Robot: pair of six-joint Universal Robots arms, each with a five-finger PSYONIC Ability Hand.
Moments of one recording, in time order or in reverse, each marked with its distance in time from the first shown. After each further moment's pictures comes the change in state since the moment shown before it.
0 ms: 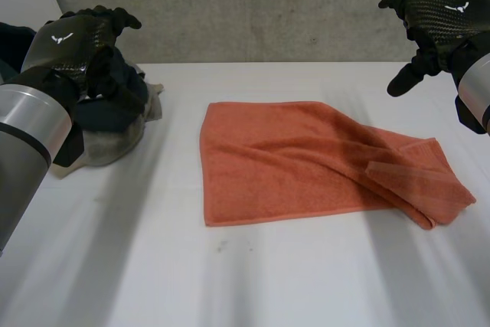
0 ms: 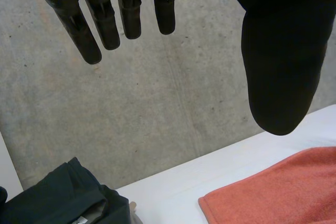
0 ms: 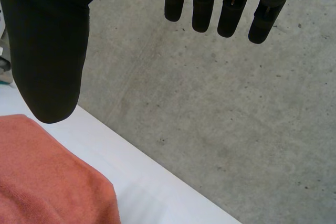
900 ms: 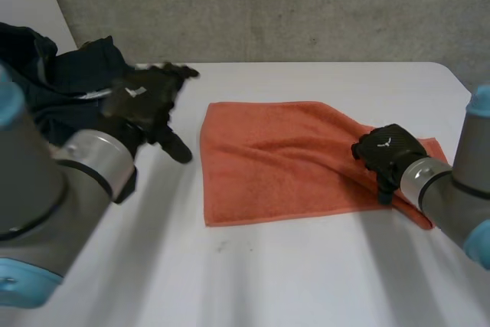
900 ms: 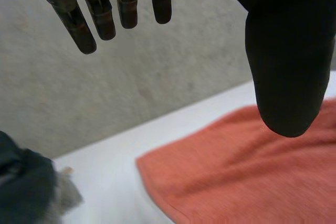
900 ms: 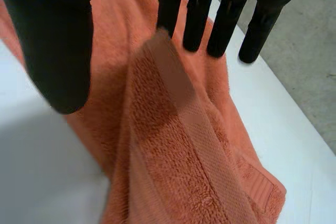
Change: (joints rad) left arm -0.138 -0.180 -0.024 0.031 0.019 0.004; right arm -0.023 0.336 0.186 -0.042 -0.047 -0.450; left_hand -0.103 -0.101 -0.095 -0.109 -0.086; right_hand 0.263 0.257 0.253 0.242 0.245
